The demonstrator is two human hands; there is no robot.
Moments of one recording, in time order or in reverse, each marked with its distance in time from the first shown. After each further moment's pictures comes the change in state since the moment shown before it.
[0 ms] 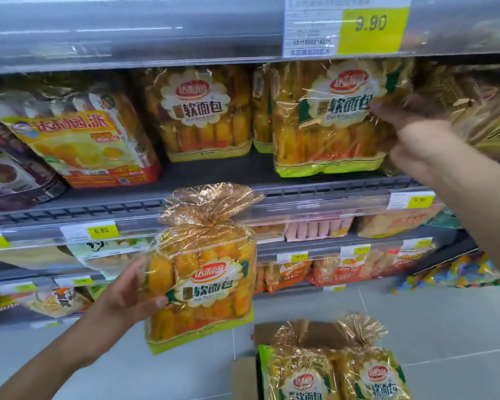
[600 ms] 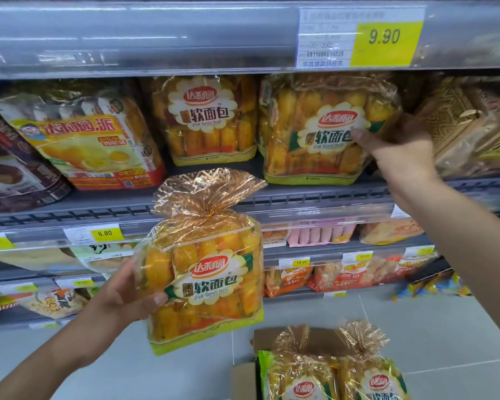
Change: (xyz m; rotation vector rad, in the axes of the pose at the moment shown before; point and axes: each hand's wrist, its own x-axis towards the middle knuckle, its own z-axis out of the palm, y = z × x) left_hand -0.001 0.017 0.001 -0.061 0.018 0.038; right_hand -0.010 0.031 0.009 -0.354 0.147 -0.125
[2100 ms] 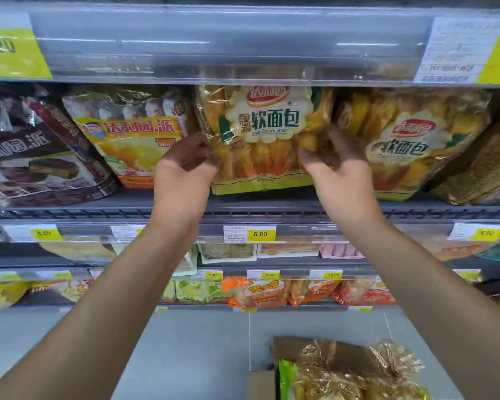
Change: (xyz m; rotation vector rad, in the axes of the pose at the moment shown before) left_hand 0.109 0.116 0.022 -0.099 0.577 0.342; right_hand -0.077 -0.033 0.146 -0.127 -0.189 -0.124
